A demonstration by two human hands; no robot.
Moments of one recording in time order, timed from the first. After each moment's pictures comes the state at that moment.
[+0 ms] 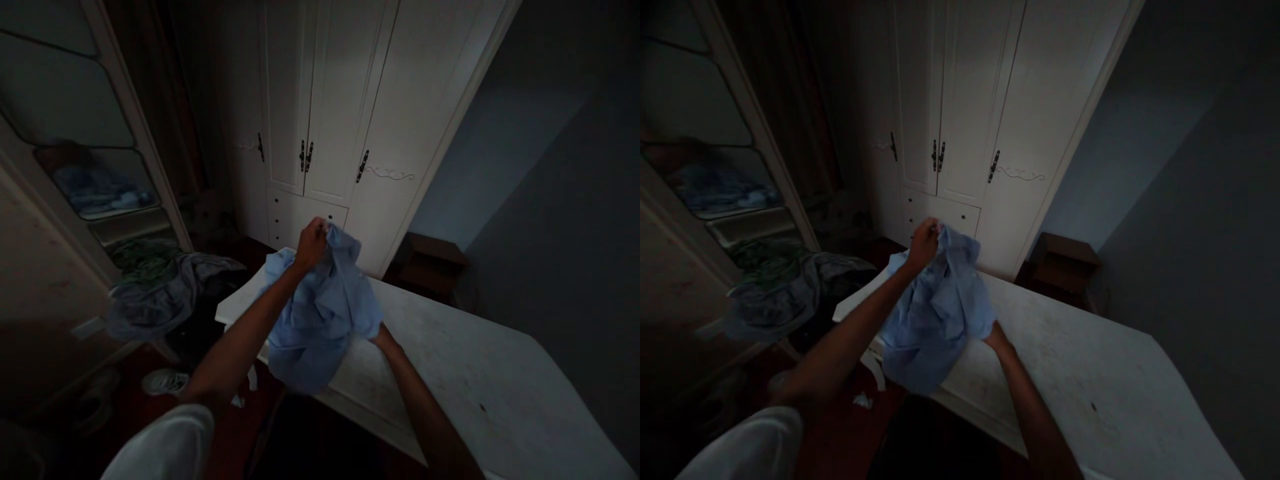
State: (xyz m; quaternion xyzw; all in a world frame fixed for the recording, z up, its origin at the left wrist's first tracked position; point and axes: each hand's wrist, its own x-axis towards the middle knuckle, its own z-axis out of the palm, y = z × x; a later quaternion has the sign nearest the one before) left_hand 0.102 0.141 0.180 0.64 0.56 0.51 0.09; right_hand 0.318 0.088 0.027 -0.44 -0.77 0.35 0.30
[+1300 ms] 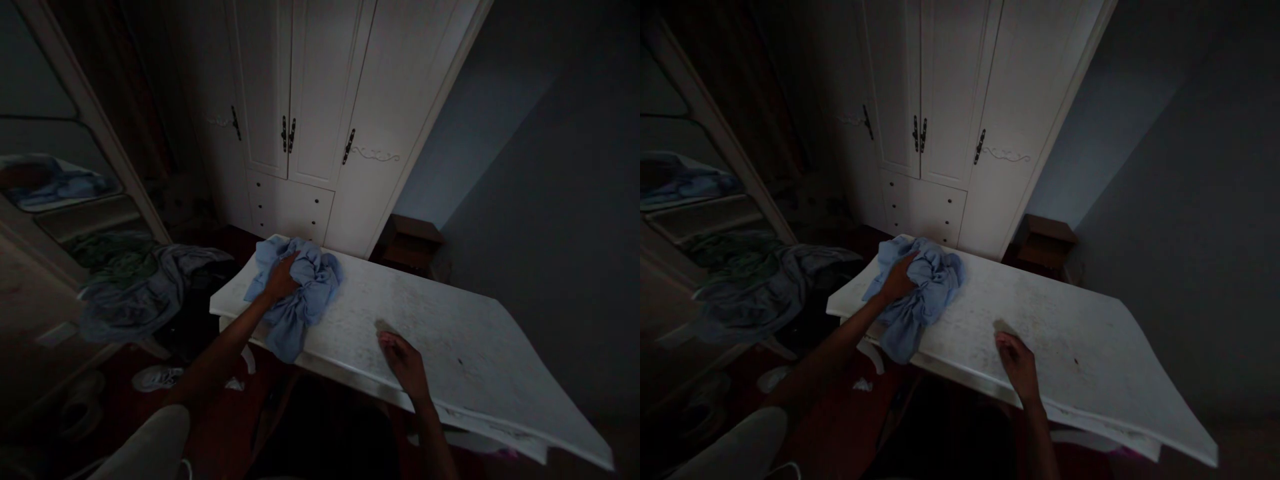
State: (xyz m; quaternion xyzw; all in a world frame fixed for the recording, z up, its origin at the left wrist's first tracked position) left_hand 0.030 0.107 0.035 0.74 0.53 0.40 0.14; right_hand 0.389 -0.037 -0.033 -0.58 -0.64 0.23 0.45
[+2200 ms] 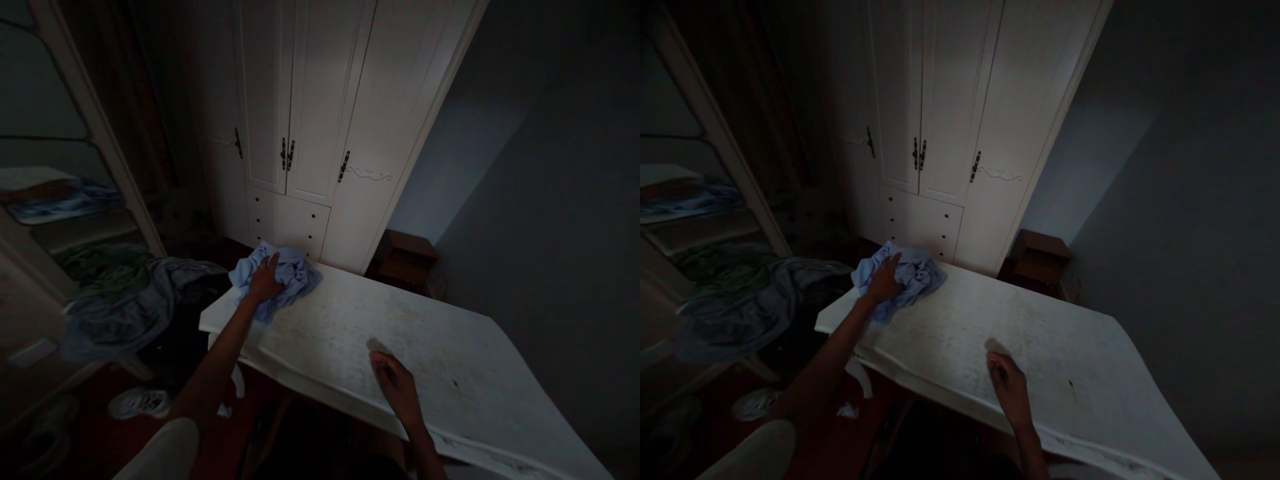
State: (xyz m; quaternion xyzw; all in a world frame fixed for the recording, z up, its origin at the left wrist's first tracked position) left_hand 0.009 0.128 0.048 0.68 0.69 0.22 0.04; right_hand 0.388 -0.039 -0.034 -0.57 -0.66 0.21 0.44
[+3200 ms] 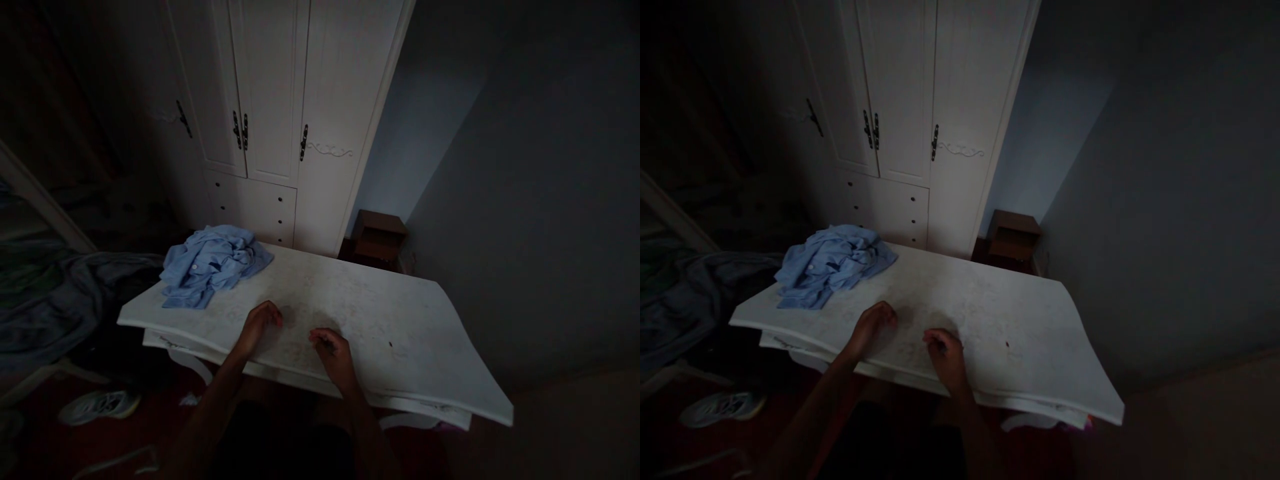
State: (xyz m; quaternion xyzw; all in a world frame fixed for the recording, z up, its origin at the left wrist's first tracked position) left_hand 0.186 0.015 0.000 0.54 0.43 0.53 0.49; right_hand 0.397 -0.040 -0.025 -0.49 -0.61 0.37 0.51
